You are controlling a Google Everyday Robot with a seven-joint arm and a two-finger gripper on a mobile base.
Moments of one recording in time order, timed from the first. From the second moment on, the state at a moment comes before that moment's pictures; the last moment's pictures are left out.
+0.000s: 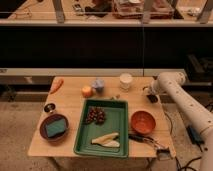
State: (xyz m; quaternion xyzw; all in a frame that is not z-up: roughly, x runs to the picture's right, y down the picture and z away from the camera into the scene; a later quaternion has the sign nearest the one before) arm 0.287 0.016 0.949 -0.01 -0.15 -0.77 0.62
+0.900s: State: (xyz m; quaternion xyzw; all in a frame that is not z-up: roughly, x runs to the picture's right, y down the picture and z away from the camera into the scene) arm 0.215 0.041 0.962 0.02 -0.22 -0.78 0.58
